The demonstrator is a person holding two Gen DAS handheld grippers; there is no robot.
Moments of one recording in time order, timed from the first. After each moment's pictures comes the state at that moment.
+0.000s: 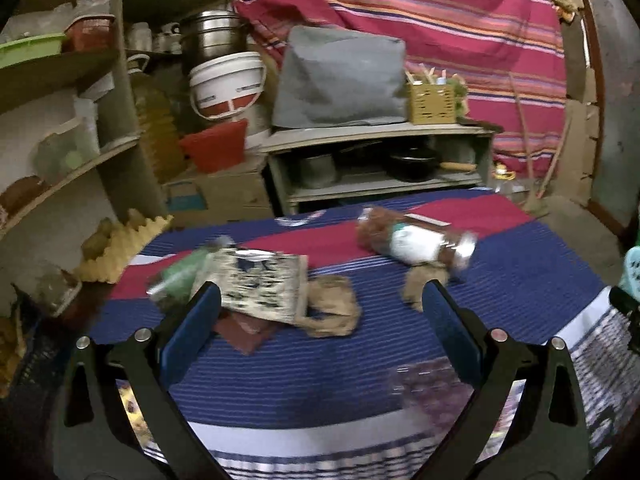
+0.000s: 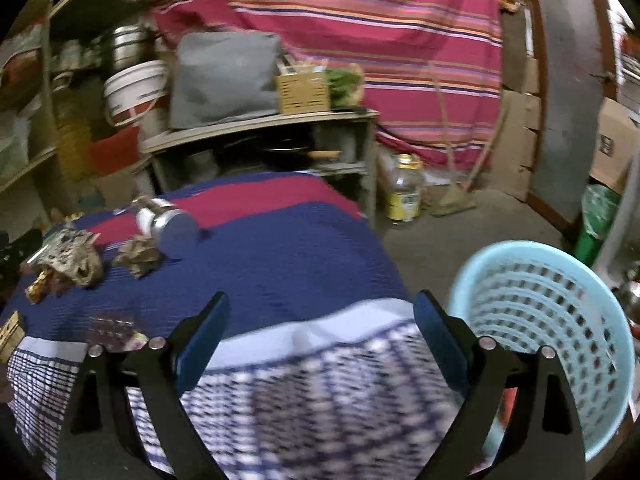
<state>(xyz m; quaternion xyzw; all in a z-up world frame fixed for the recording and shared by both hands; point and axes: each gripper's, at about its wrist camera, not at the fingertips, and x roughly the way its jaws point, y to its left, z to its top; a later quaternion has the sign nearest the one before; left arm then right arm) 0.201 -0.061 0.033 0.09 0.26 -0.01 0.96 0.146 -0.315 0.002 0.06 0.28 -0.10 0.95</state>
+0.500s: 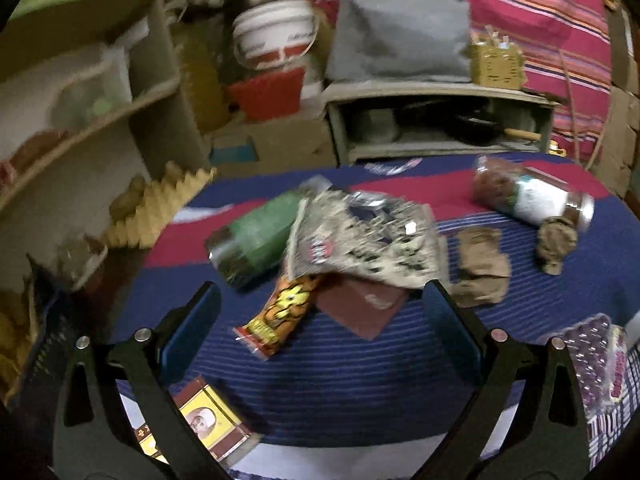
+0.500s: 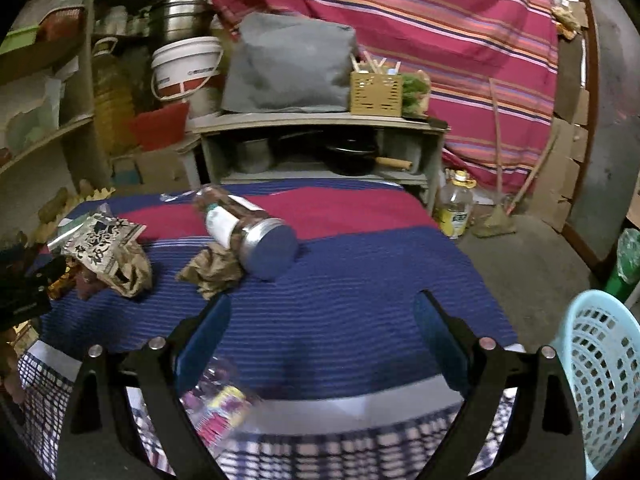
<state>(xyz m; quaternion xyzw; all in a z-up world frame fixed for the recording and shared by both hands) 0.249 0.036 -0.007 0.07 0.33 0.06 0.94 0.207 -0.236 0.004 0.02 0.30 -0.04 0.95</state>
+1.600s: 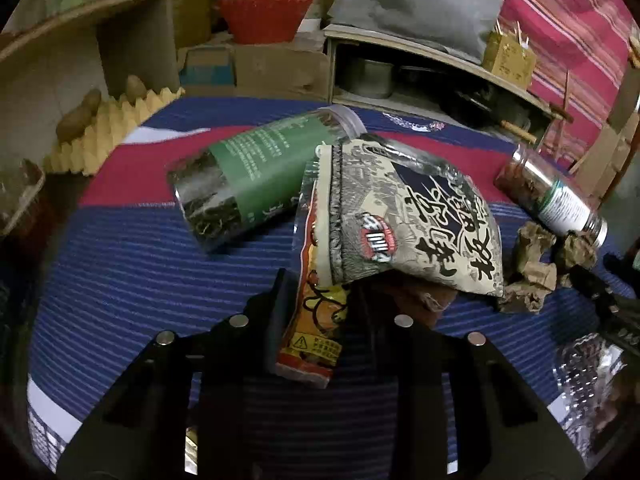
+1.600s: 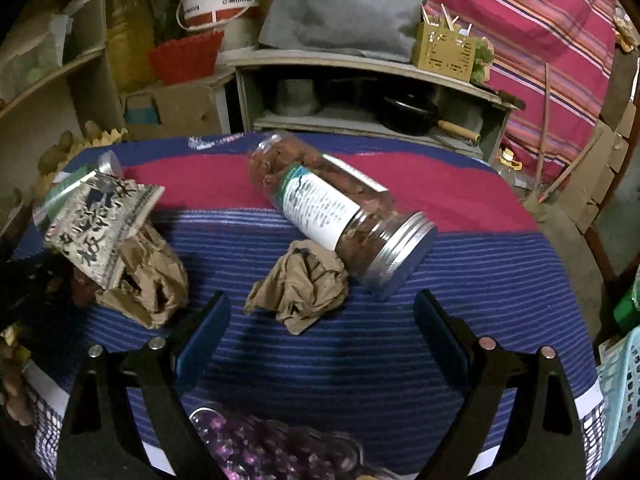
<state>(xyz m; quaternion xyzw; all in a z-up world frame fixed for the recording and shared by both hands) 0.294 0.092 -0.046 -0.05 0.42 -0.01 0.91 0.295 -0.160 -0.028 -0.02 0.40 -0.01 0.92</state>
